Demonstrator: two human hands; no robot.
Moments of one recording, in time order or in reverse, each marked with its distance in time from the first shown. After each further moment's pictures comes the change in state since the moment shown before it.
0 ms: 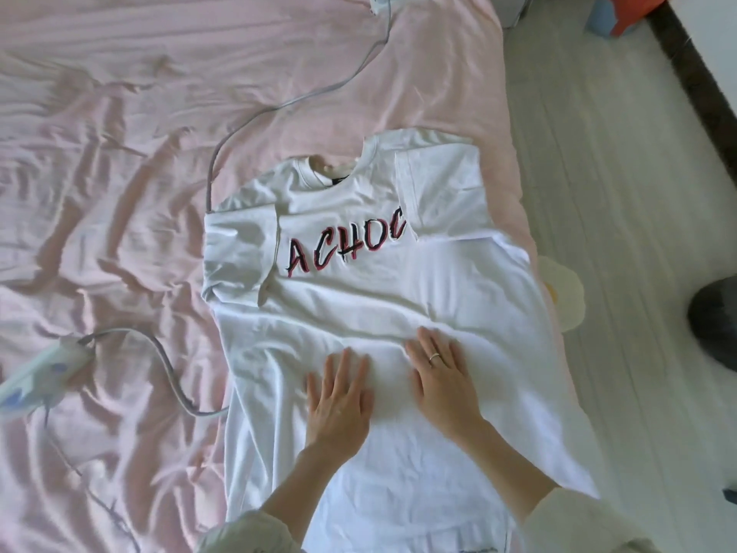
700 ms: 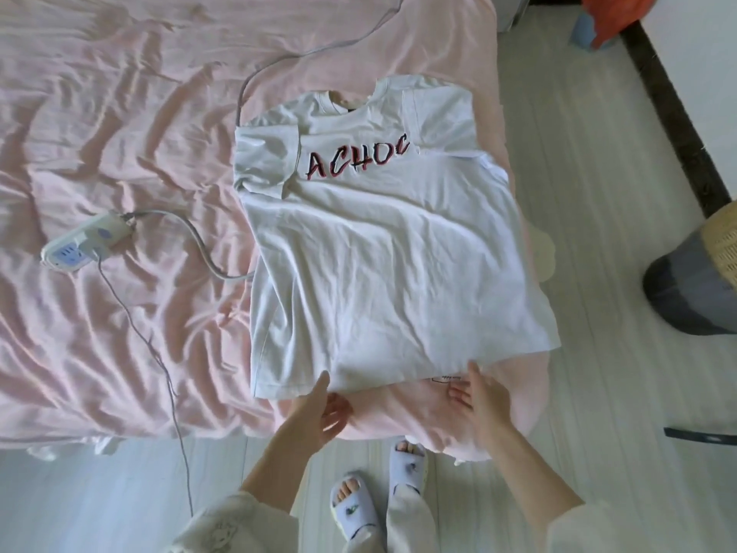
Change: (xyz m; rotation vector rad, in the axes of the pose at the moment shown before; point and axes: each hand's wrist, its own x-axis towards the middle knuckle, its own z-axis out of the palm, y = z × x) left_hand -0.175 -0.035 0.077 -1.624 -0.177 -0.892; right_hand -0.214 -0.028 -0.018 1.261 0.053 1.135
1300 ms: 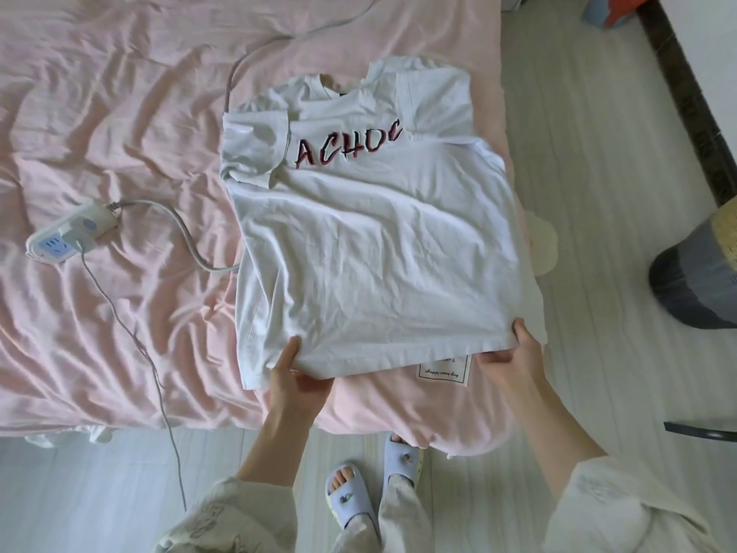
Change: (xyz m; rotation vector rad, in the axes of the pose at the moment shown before) left_hand -0.010 0.018 0.023 -0.818 -0.328 0.104; right_hand 0.034 -0.064 -0.027 0.804 -0.111 0.156
